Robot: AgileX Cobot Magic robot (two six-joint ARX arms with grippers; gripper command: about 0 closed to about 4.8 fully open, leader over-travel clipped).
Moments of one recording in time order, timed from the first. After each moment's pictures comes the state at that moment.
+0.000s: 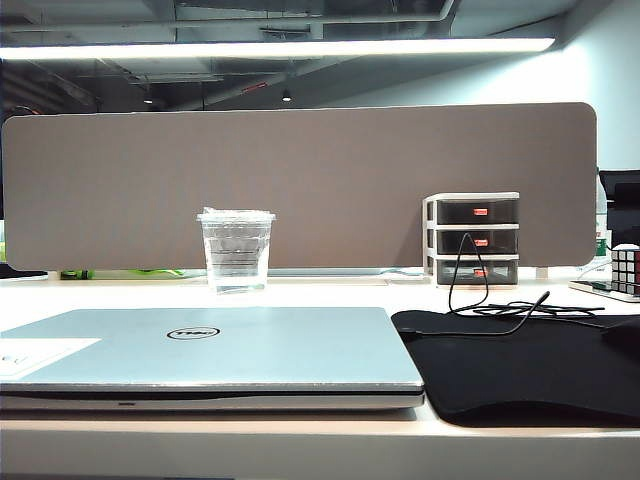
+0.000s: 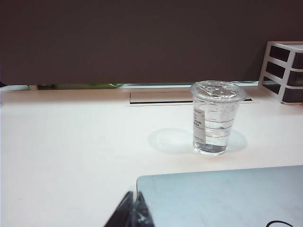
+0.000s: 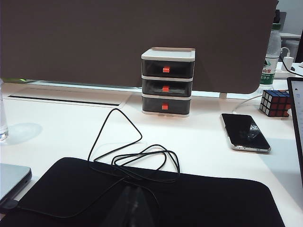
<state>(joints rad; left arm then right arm) -0.18 0.03 0.00 0.08 -0.04 0.01 0.04 0.00 0.01 0.06 -0.05 -0.03</state>
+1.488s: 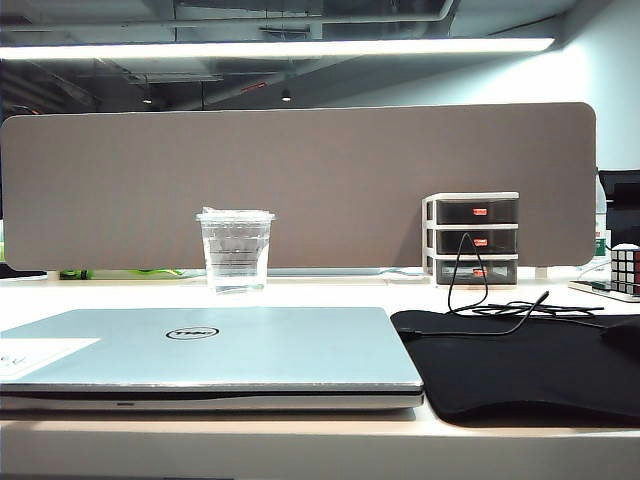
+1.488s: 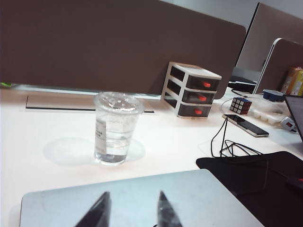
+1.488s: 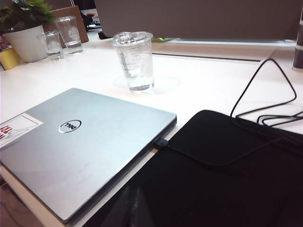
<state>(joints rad) -0.18 0.03 0.00 0.15 0.29 -0.22 0.04 0.00 0.01 -0.10 -0.57 0.08</state>
